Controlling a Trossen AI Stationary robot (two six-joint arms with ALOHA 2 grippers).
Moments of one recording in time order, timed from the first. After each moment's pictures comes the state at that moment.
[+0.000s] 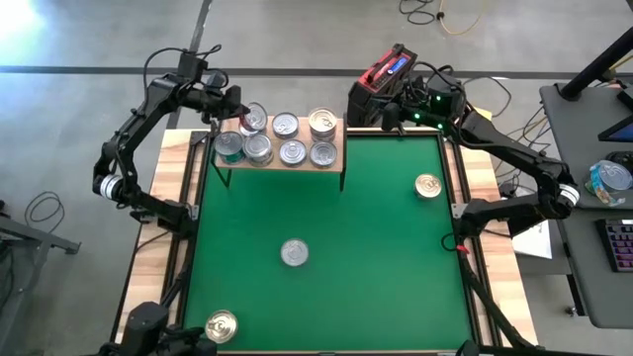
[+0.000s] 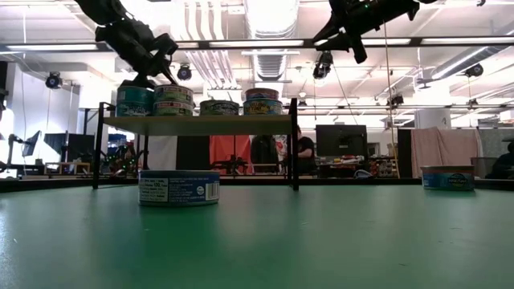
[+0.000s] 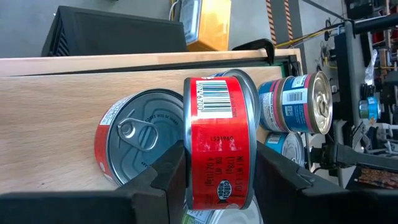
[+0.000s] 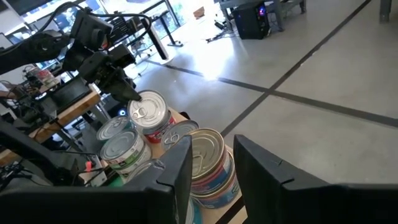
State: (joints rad) left arm 1.20 1.42 1.36 -0.88 0.62 -0.45; right arm -0.72 1.21 1.15 -0.14 -0.19 0.38
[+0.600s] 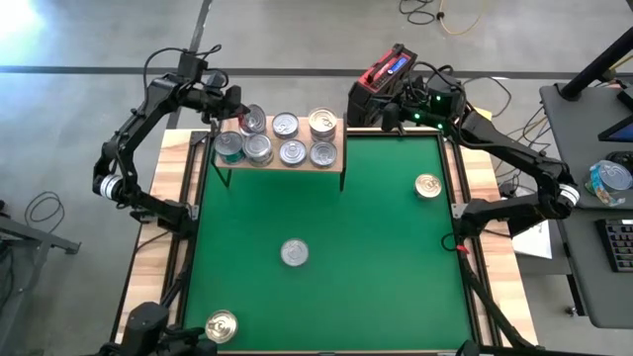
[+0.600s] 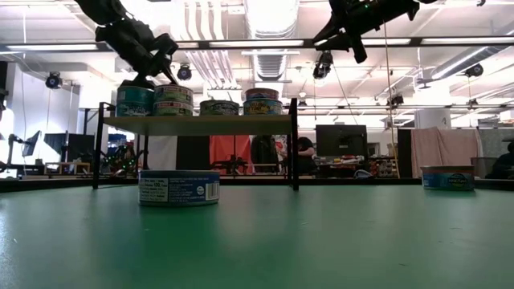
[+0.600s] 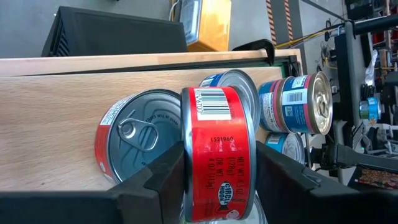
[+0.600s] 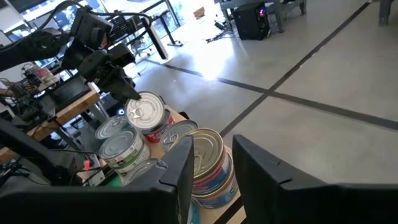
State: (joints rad) left arm 1.20 1.42 1.36 -0.88 0.61 -0.45; right arm -0.72 1.21 1.15 -0.14 -0.19 0.37
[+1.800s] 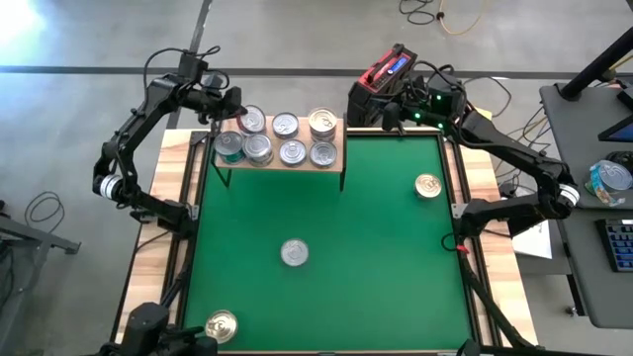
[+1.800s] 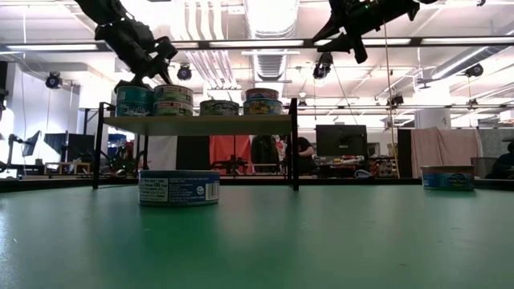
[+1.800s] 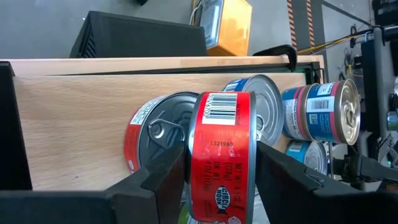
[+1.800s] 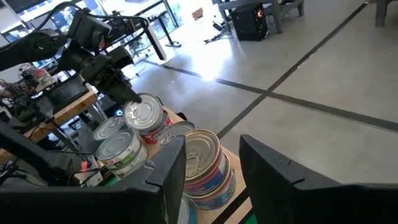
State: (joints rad) left arm 1.20 1.42 1.36 -0.90 0.53 -0.46; right arm -0.73 1.21 1.15 -0.14 -0.19 0.36
